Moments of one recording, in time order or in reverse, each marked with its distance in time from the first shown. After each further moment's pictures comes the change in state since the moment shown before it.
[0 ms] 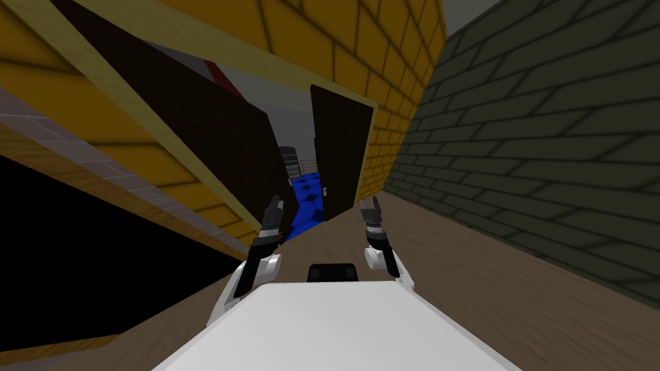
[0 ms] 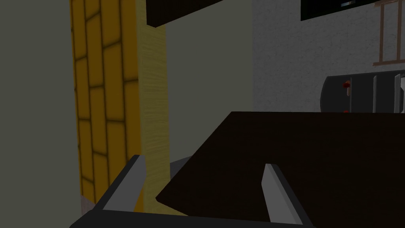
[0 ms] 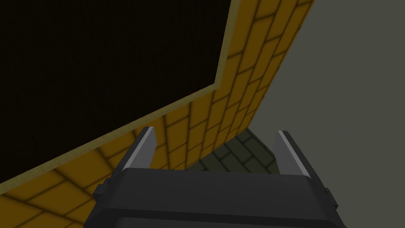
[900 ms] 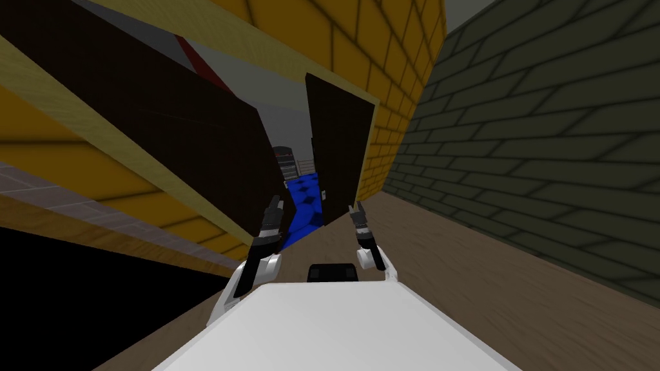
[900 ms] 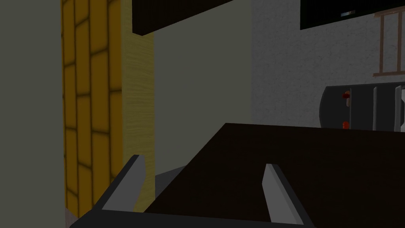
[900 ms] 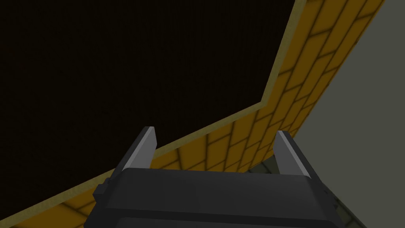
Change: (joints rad) arm -0.098 -0.025 0.107 0.239 0.006 -0.021 -0.002
